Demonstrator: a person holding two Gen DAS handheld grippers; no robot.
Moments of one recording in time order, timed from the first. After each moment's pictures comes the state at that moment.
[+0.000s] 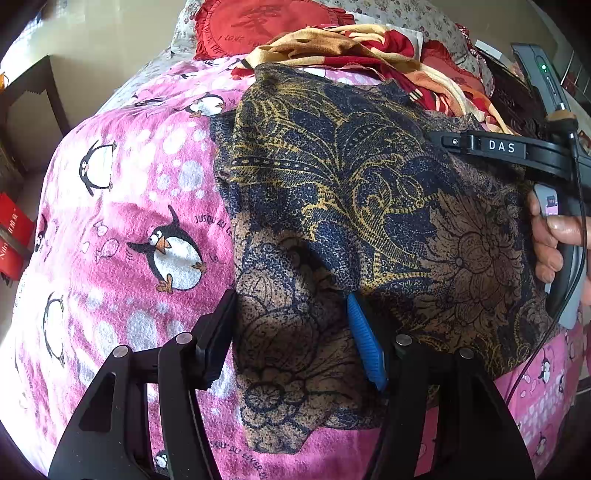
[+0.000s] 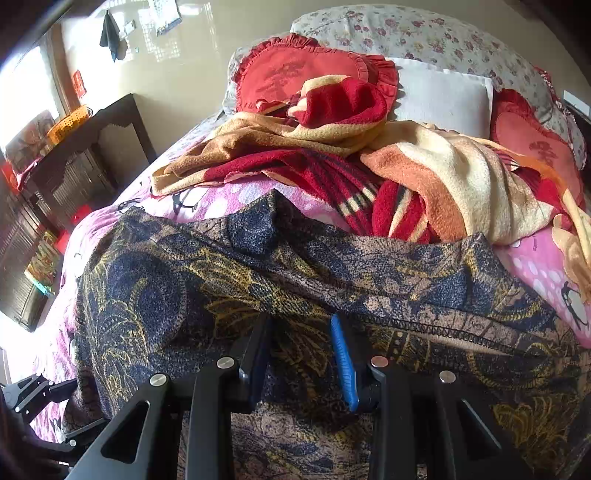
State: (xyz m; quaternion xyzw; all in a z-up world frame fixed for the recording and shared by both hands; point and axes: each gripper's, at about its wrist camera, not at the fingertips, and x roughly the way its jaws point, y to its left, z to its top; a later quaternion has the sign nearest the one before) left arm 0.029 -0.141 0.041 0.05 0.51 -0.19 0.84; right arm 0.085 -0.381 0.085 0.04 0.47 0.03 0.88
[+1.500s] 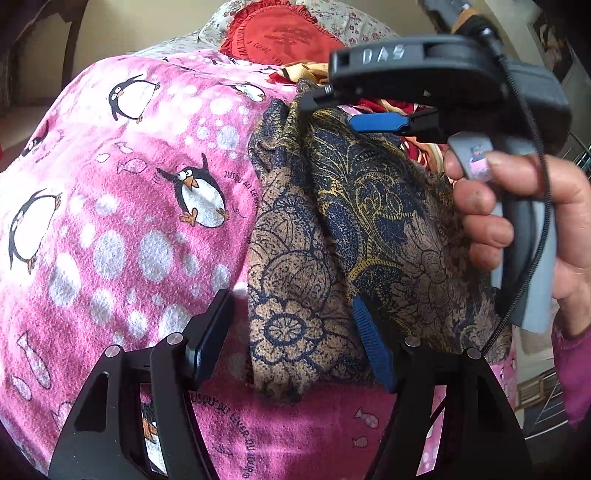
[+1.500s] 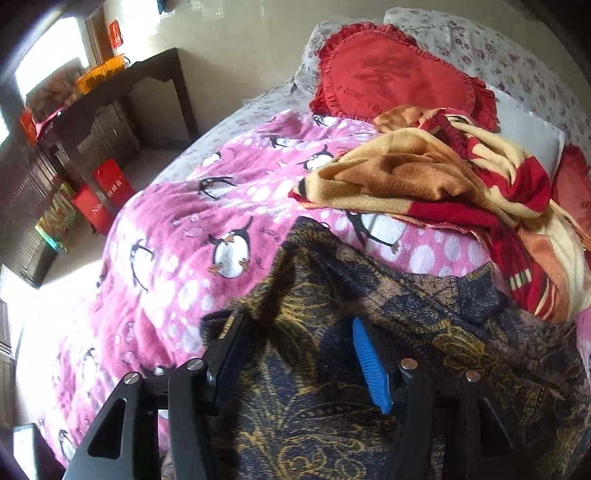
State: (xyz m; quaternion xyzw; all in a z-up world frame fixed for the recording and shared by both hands) left arm -0.017 -0.067 0.031 -0.14 0.47 -0.24 0.84; right arm 0.140 -0.224 0.108 -0.01 0.51 0.09 0.86
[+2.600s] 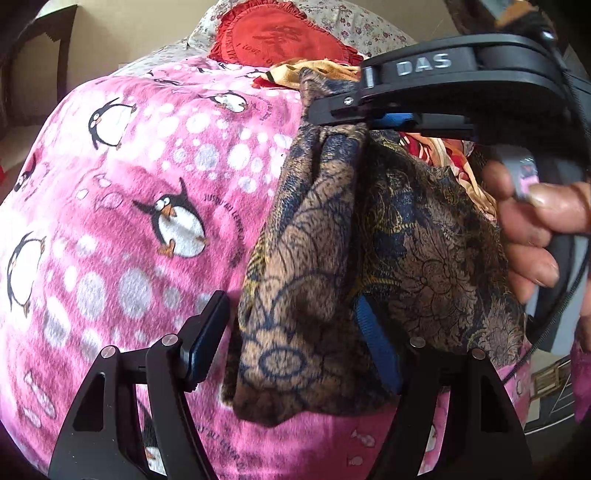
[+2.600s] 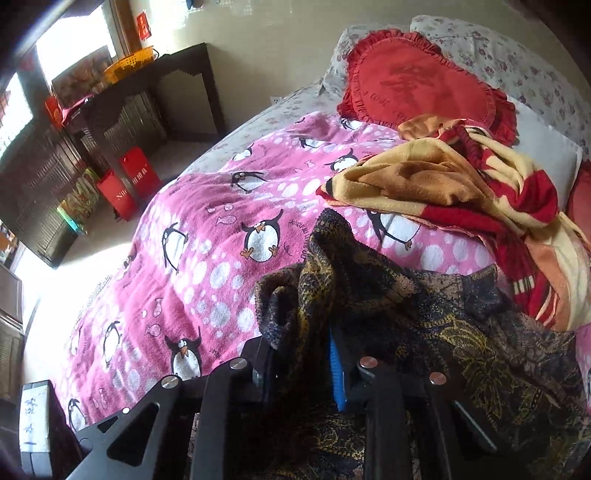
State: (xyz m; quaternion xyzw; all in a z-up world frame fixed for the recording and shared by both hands) left arm 0.005 -0.107 0.039 -0.09 0.48 -0.24 0.84; right arm 0.120 -0.225 0.126 -0.02 0.50 0.14 0.85
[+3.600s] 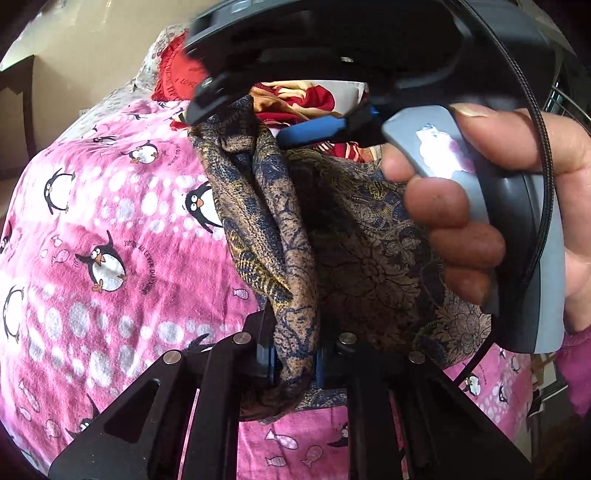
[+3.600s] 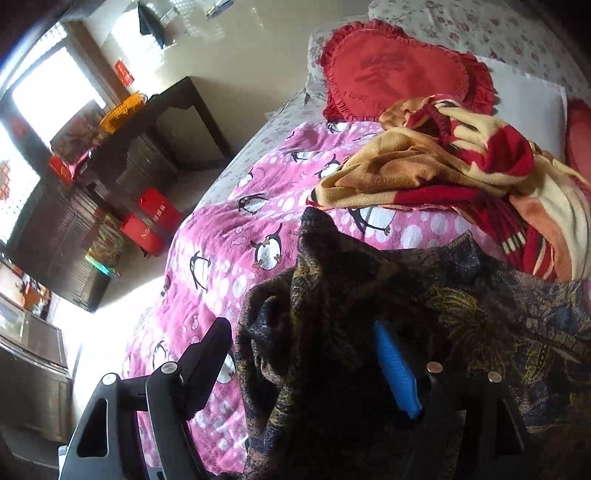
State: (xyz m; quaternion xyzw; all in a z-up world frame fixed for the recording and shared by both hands) left arm -0.023 -0.161 0.079 -0.05 0.43 -0.30 0.85; right arm 0.107 -0.256 0.150 0.08 0.51 0.16 0.84
